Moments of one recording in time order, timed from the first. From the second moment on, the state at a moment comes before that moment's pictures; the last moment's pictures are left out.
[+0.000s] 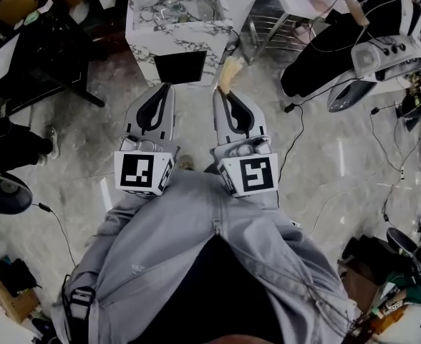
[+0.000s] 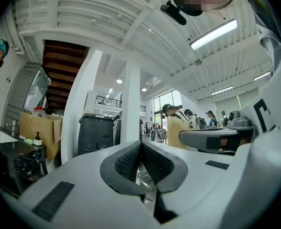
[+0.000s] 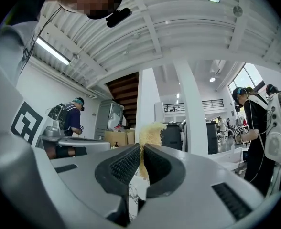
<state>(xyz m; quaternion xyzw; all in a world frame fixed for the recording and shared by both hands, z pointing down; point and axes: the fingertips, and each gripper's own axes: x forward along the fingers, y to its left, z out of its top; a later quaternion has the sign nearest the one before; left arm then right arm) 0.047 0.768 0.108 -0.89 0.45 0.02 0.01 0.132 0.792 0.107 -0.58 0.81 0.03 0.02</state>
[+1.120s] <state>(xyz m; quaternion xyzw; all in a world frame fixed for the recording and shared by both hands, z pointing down) 0.023 0.606 0.129 -0.87 0.49 0.04 0.01 0.110 0.617 0.114 -0.53 0.84 0.06 0.03</state>
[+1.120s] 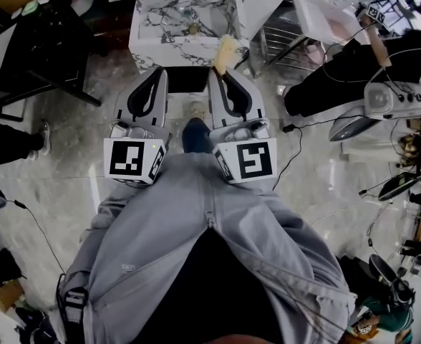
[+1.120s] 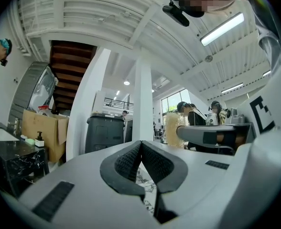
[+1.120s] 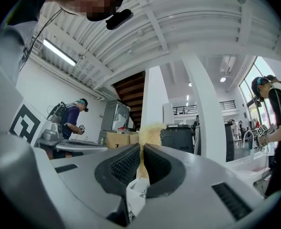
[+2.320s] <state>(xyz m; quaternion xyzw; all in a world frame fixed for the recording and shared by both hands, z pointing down) 0.130 0.208 0.150 -0.84 0.54 0.00 -0.03 0.205 0.201 0.156 -0.45 0.89 -0.01 -0.01</state>
